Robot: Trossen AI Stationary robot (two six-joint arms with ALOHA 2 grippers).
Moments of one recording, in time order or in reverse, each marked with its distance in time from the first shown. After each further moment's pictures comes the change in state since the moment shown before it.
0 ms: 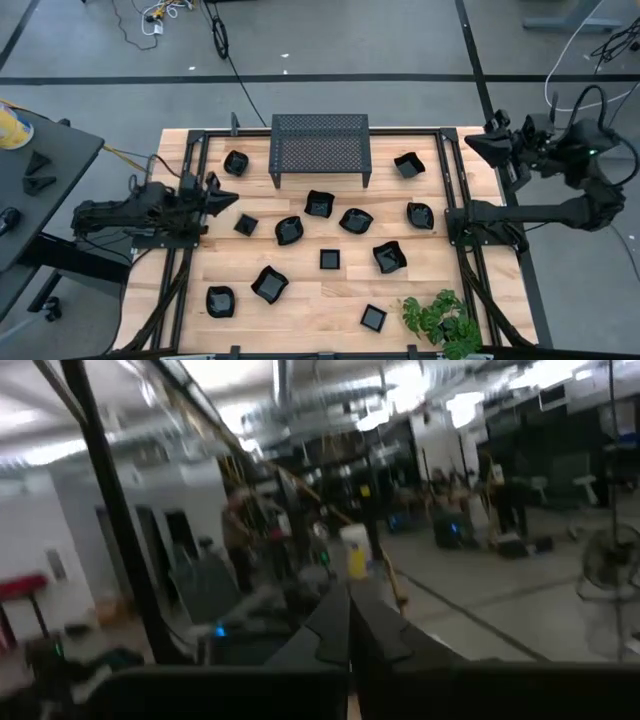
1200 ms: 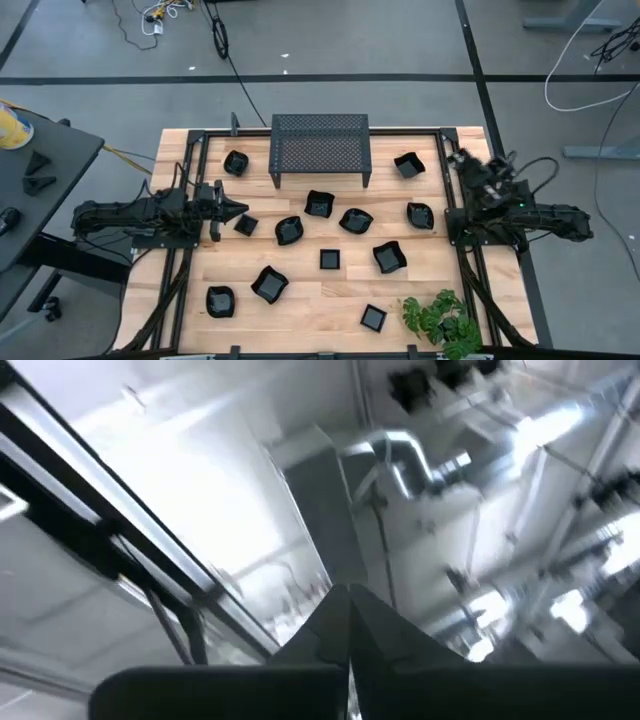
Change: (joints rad) left arm 0.000 -0.002 -0.107 -0.180 -0.015 0.076; right arm 0.000 -0.357 -1.144 1.617 0.151 0.355
